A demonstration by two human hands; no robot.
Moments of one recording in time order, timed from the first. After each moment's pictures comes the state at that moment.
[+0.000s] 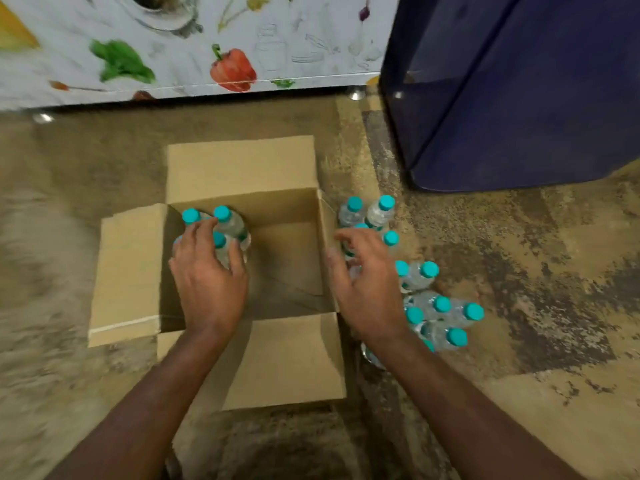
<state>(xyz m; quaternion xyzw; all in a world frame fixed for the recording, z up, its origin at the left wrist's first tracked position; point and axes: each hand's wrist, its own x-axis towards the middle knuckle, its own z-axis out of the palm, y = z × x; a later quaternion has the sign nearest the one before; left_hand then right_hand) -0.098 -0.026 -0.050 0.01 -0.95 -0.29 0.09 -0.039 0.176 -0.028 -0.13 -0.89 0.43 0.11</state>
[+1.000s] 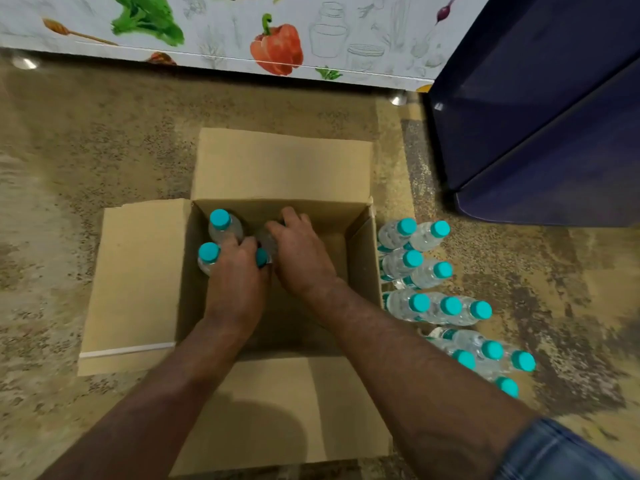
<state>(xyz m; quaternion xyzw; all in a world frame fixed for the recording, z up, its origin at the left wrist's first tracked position) -0.155 -0.066 -0.104 -0.02 -0.93 -0.35 -0.09 -0.181 0.054 -0.097 0.05 -0.97 0.20 -0.10</state>
